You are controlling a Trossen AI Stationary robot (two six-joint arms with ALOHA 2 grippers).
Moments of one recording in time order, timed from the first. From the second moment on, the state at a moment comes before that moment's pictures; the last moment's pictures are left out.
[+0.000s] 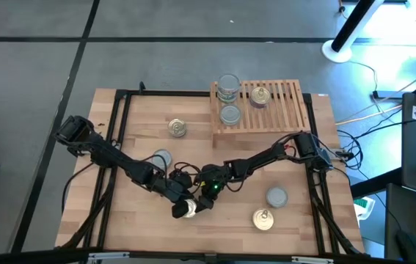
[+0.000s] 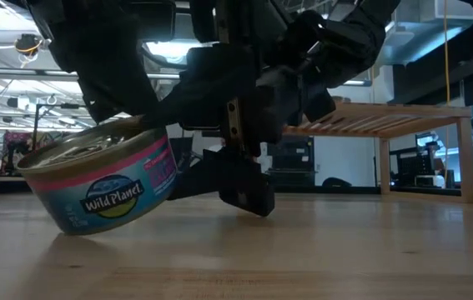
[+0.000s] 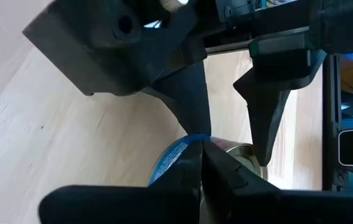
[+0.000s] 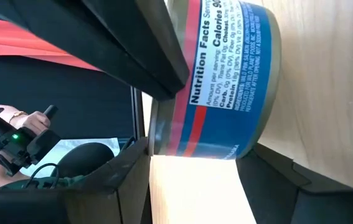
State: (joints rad) left arm -0.44 1.60 0.88 -0.11 -0.21 -0.77; right arm 0.19 2.18 1.25 0.37 -0.58 0.94
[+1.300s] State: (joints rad) left arm -0.44 1.38 0.88 -0.10 -0.21 -0.67; right arm 0.12 2.04 1.25 0.27 -0.63 0.93
